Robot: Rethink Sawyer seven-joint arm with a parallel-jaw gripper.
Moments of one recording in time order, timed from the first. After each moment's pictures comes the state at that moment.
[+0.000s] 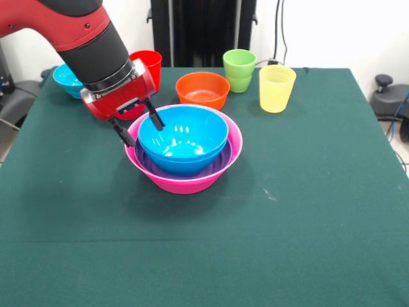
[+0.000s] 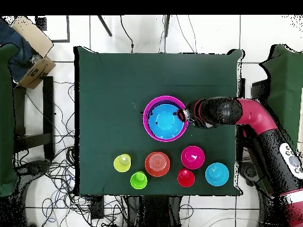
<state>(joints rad) -1.11 -0.33 0.98 1.54 -0.68 1.00 1.36</state>
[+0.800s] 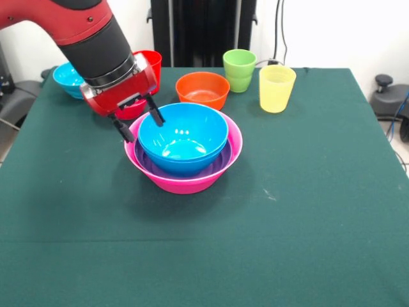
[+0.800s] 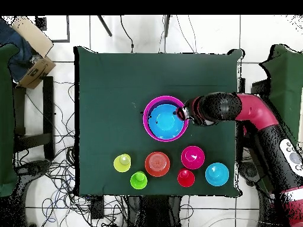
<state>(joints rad) -1.07 -0.38 0.96 1.52 -0.67 1.06 1.36</state>
